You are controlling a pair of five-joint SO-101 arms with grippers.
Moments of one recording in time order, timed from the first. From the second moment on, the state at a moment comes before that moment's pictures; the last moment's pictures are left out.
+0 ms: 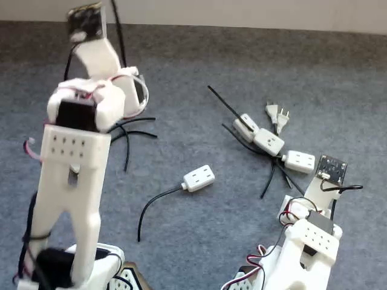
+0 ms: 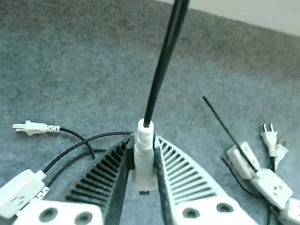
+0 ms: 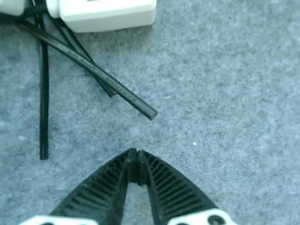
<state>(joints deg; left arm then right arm) 3.5 -21.1 1.6 70.2 22.0 27.5 -54.8 82.2 44.6 8.9</state>
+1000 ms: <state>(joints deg) 4.9 -103.2 92.9 -7.7 75.1 13.0 -54.8 72.4 56.0 8.9</state>
